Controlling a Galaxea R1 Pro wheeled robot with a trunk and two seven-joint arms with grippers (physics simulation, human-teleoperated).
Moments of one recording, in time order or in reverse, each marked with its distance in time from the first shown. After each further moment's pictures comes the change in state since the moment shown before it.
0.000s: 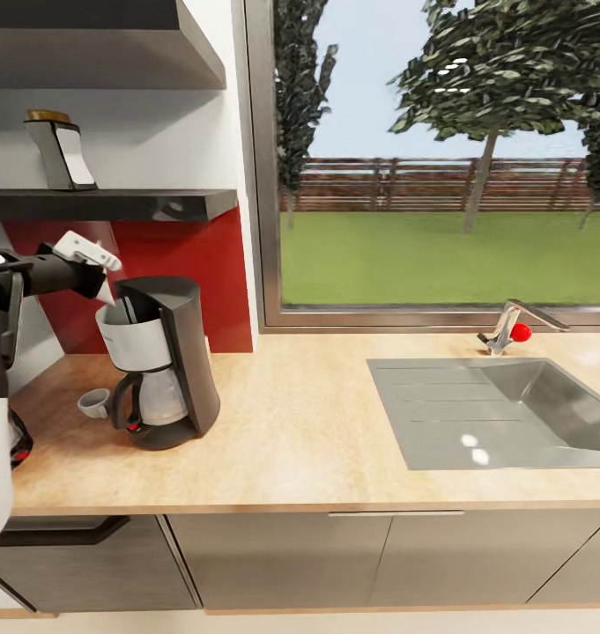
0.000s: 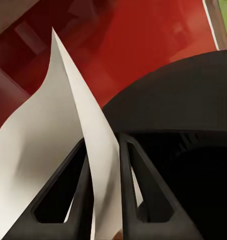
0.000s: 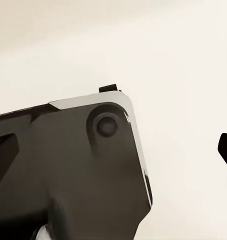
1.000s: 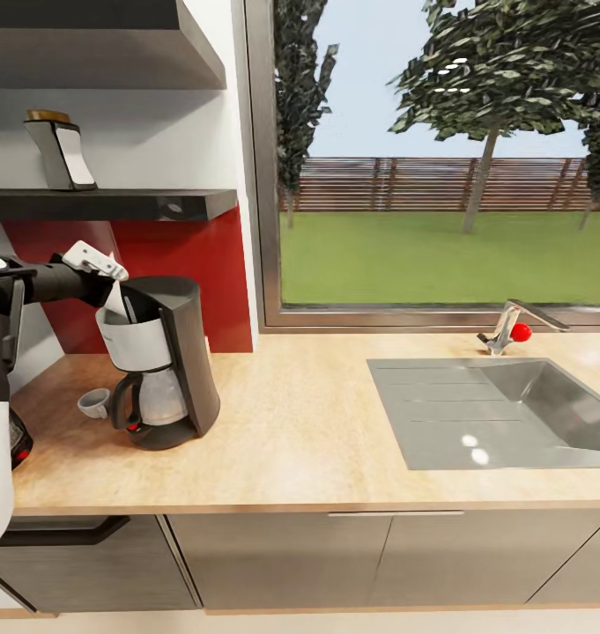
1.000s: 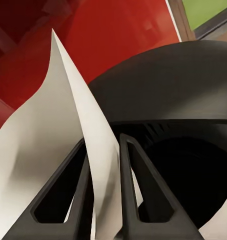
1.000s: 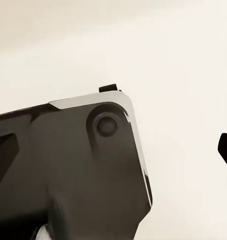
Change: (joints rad) left arm 0.015 -0.004 0.011 -0.003 -0.008 -0.005 -0.121; right arm 0.000 0.000 0.000 0.000 0.000 0.000 0.000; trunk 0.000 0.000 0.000
